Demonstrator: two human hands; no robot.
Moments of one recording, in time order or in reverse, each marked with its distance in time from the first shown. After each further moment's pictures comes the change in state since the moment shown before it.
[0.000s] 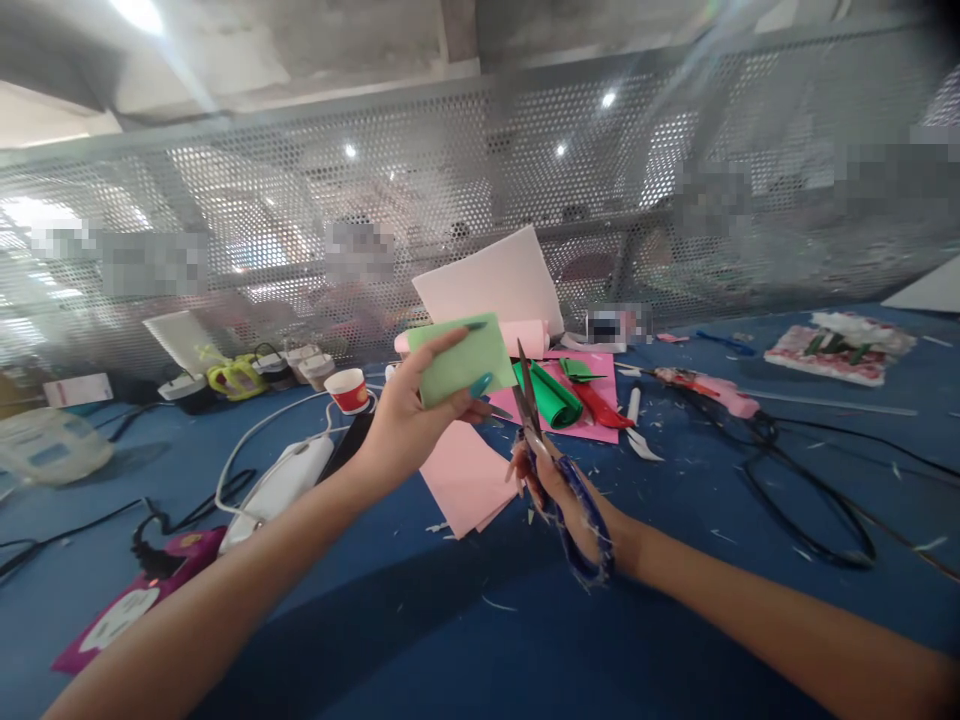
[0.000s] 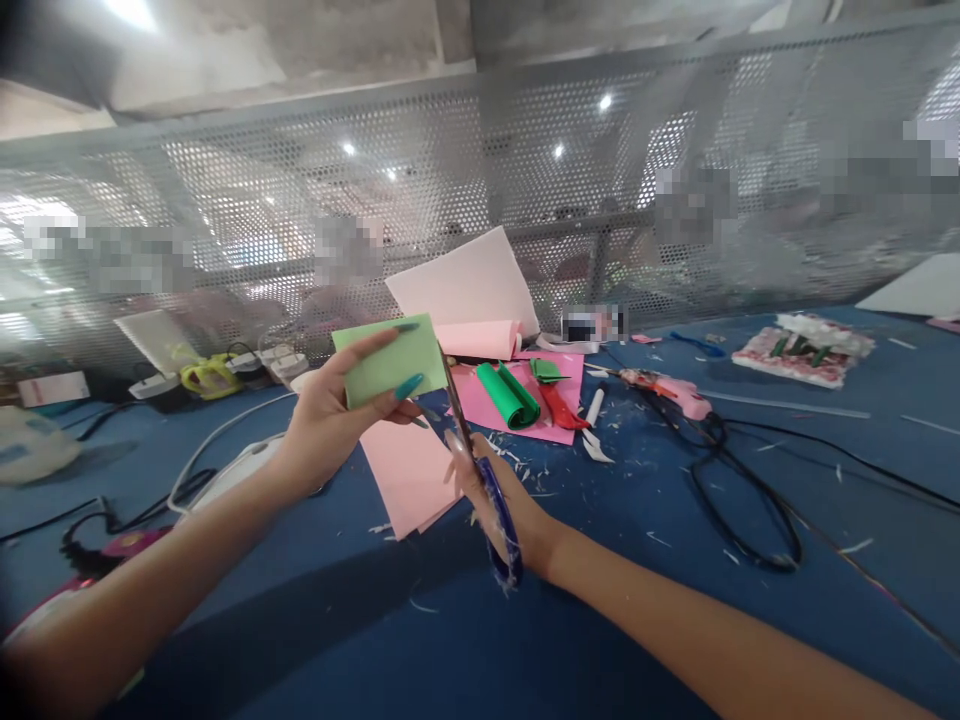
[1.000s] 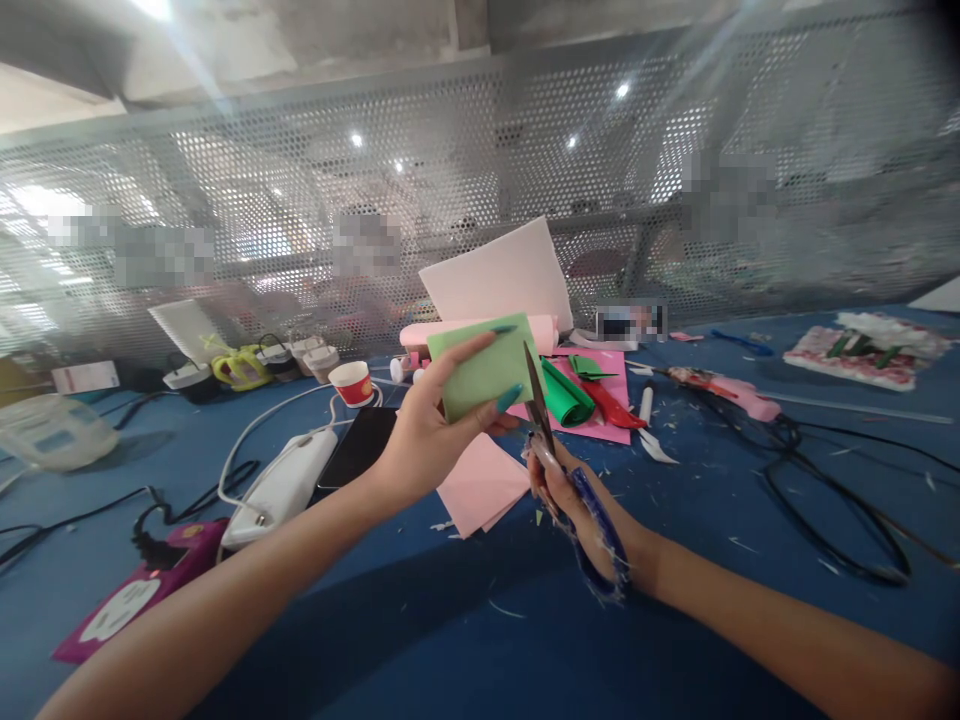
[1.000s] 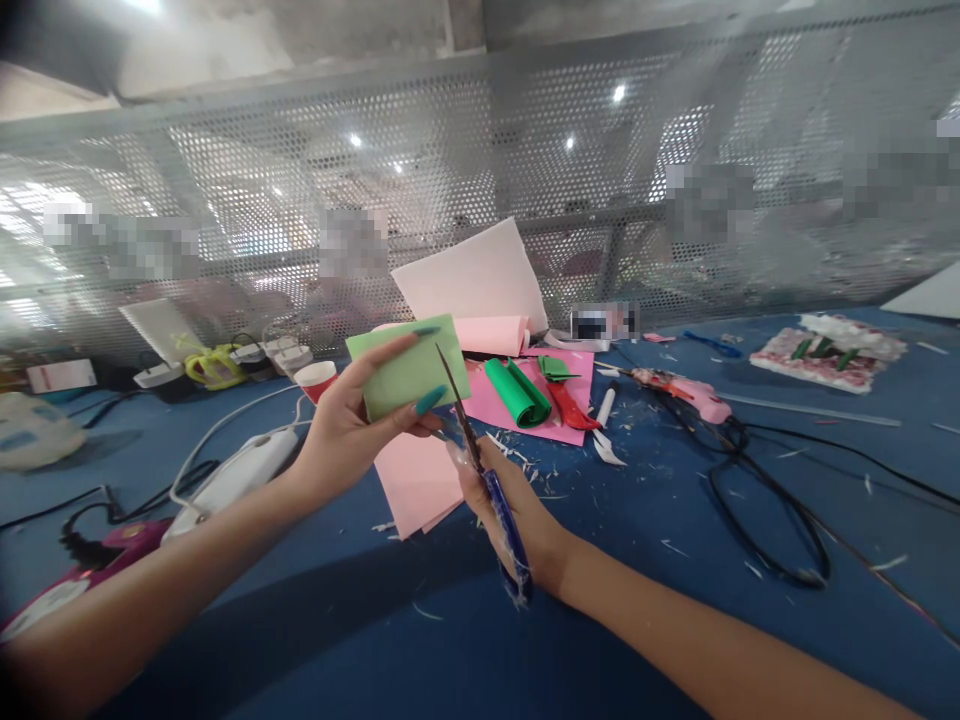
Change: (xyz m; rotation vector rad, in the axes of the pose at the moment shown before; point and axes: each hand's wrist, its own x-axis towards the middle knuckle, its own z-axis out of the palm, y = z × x) left_hand -0.010 -0.010 0.007 0.032 -0.076 0.047; right_hand -0.003 -0.010 0.001 -0.097 -0.015 0.007
